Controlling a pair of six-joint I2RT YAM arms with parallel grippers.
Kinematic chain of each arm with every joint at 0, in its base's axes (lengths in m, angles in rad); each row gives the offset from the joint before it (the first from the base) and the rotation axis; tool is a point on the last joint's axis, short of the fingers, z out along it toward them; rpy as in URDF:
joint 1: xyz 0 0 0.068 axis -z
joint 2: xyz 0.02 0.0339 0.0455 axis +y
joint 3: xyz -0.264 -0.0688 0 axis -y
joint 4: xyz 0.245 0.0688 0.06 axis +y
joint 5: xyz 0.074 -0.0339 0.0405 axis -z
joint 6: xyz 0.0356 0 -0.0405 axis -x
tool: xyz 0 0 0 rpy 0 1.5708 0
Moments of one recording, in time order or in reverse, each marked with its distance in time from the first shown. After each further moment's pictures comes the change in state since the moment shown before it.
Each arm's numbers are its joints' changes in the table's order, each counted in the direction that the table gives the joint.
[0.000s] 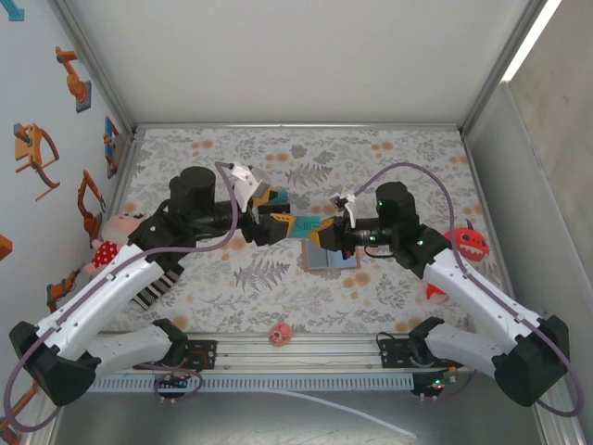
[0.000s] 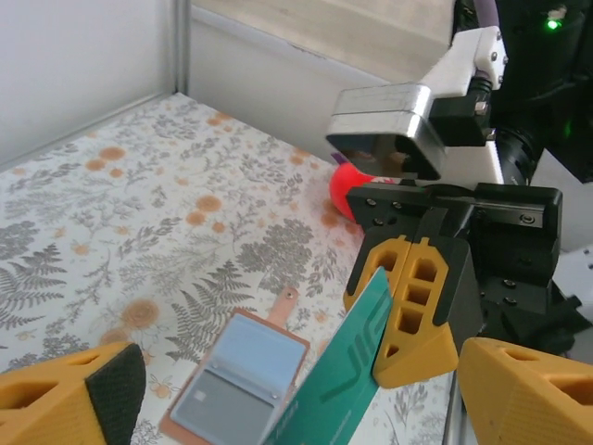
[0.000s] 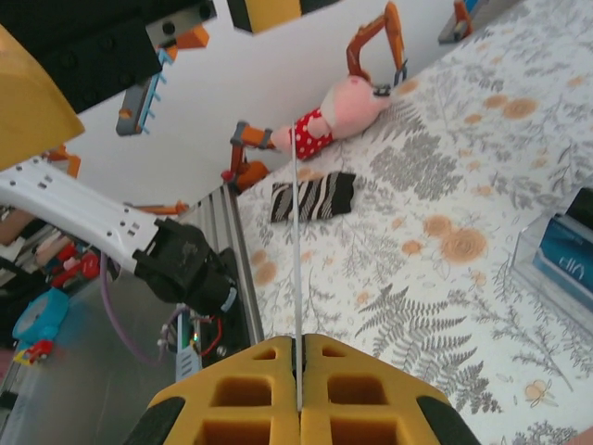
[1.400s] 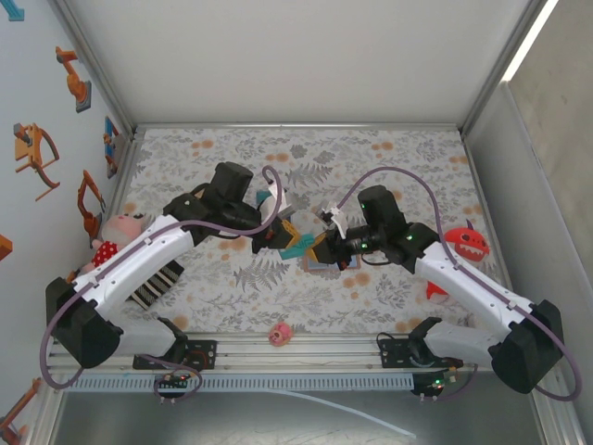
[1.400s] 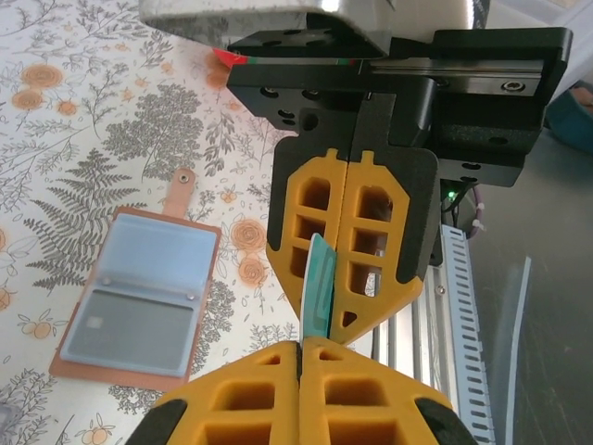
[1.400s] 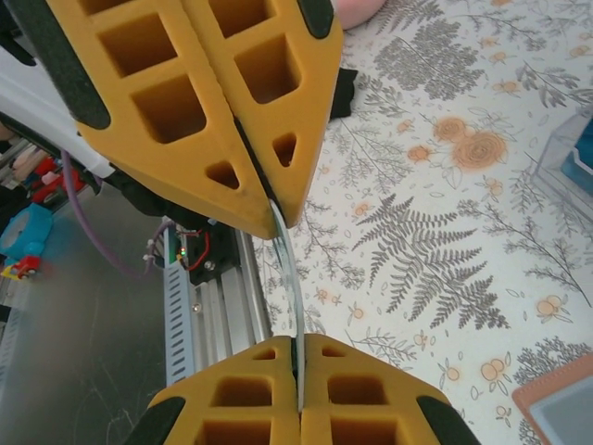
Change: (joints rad) left arm 0.002 0.246 0.096 0.300 0.250 -0.312; right arm -0.053 0.063 0.036 0.205 0.050 0.154
